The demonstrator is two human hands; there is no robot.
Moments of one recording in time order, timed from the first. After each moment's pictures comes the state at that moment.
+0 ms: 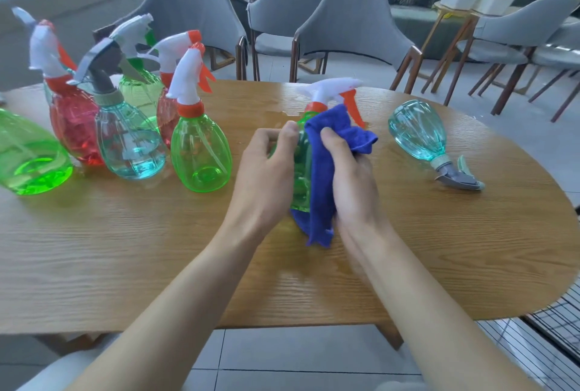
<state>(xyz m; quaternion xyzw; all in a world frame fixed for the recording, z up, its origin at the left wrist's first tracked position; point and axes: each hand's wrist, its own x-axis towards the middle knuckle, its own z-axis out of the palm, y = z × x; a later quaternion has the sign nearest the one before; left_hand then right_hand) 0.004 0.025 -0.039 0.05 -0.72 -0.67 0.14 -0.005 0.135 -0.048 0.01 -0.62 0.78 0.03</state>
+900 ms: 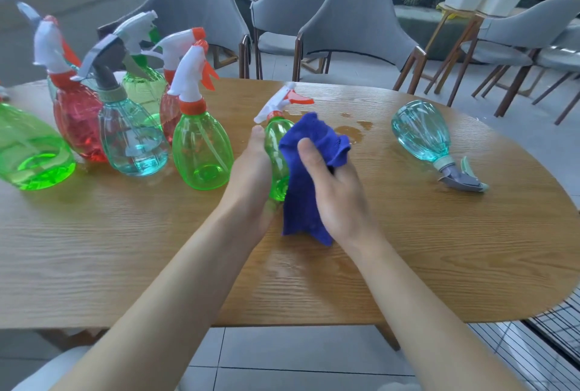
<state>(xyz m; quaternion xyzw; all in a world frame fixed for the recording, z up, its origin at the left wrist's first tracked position) 0.003 0.020 -0.031 0.19 -0.52 -0.83 -0.01 -0.007 0.135 -0.066 0.10 -0.74 0.66 0.06</state>
